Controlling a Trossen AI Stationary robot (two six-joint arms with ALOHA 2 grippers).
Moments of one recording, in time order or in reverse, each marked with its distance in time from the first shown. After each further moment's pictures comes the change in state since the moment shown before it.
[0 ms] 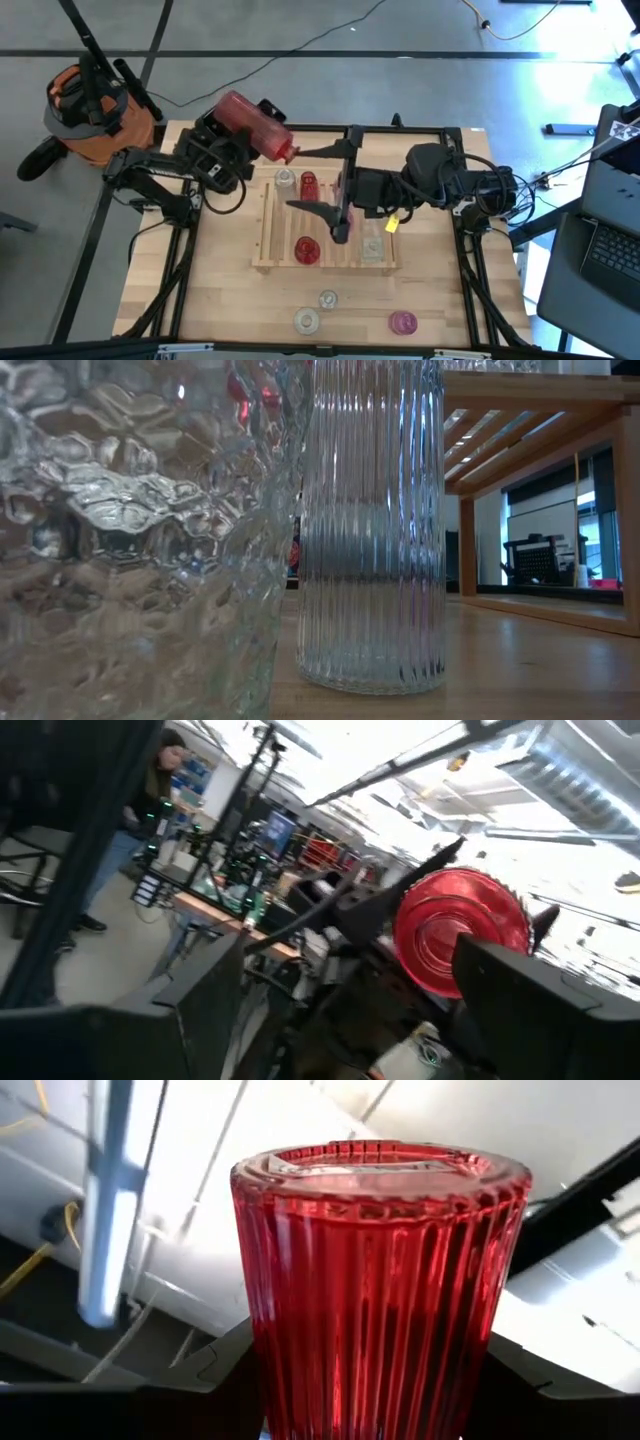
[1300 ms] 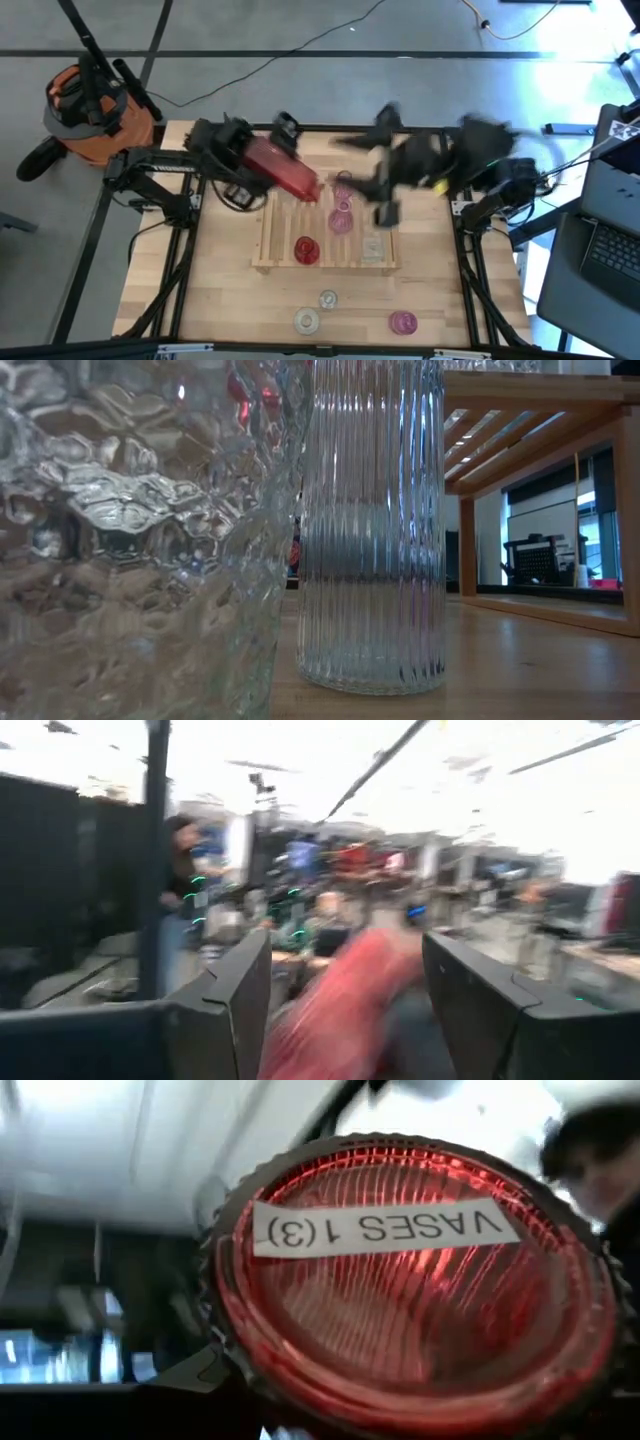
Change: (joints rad) left arm 0.163 -0.028 -0.013 -0.189 0.499 0.128; right arm 0.063 -0.124 0.006 -0.092 0.029 0.381
